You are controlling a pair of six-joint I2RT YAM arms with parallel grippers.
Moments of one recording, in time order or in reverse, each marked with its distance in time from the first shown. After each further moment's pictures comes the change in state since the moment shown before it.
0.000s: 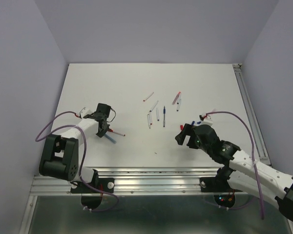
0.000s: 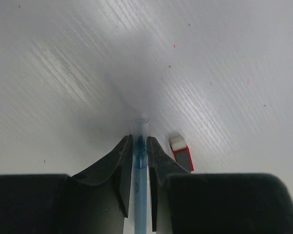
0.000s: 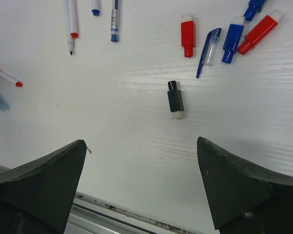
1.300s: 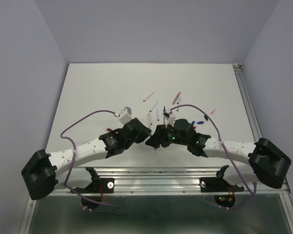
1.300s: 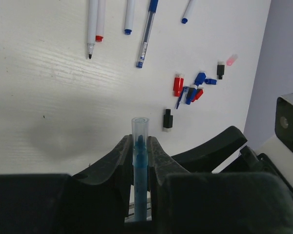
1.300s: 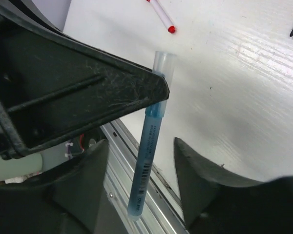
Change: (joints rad) left arm -0.731 -0.300 -0.054 0.337 0.094 -0.131; right arm 0.146 0.485 0.099 0.667 -0.560 -0.042
